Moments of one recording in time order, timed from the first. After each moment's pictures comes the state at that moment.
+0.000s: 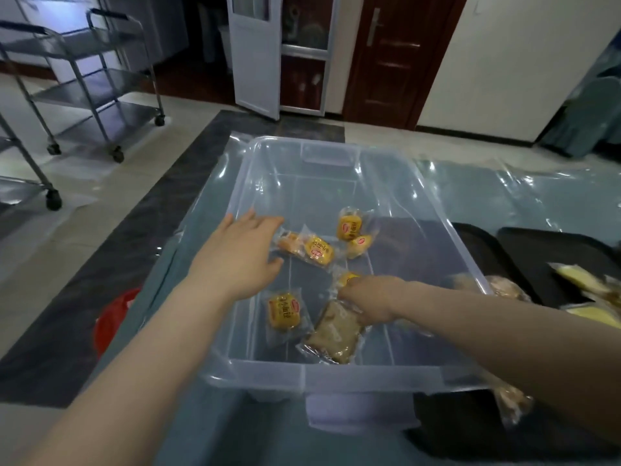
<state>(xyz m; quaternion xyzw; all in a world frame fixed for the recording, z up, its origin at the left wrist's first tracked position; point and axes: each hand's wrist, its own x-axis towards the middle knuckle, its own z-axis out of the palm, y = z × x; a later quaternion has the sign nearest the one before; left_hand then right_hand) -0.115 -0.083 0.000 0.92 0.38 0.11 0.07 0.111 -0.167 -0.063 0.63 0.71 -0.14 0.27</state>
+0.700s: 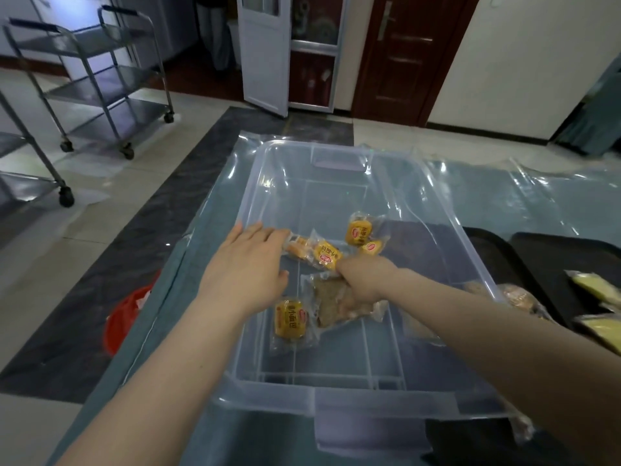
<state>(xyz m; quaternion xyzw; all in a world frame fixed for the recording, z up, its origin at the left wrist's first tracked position) -0.113 -0.083 -0.002 0.91 0.40 0.11 0.04 0.109 -0.121 -0.055 0.69 0.70 -0.11 0.16</state>
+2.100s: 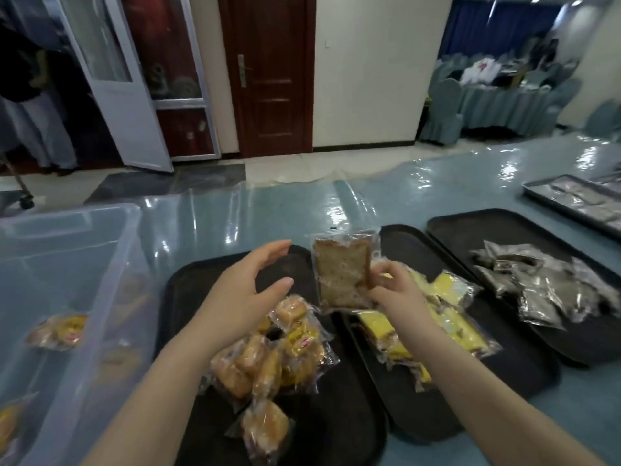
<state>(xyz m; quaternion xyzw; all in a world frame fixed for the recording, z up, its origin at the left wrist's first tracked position) 0.278 -0.317 0.033 0.87 0.19 0.23 0.40 0.469 -0.475 -0.027 0.71 0.25 -0.23 -0.62</state>
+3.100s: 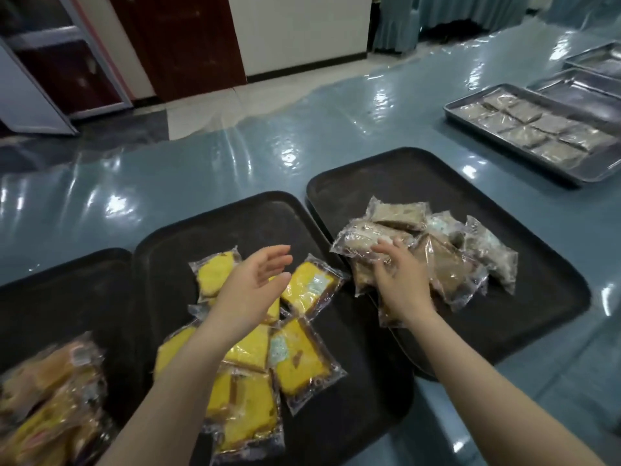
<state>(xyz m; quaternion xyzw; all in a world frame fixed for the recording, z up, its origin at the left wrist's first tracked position) 0.658 -0.483 -0.059 0.80 0.25 0.11 0.54 0.839 -0.656 -0.150 0.87 0.25 -0.05 -0.42</state>
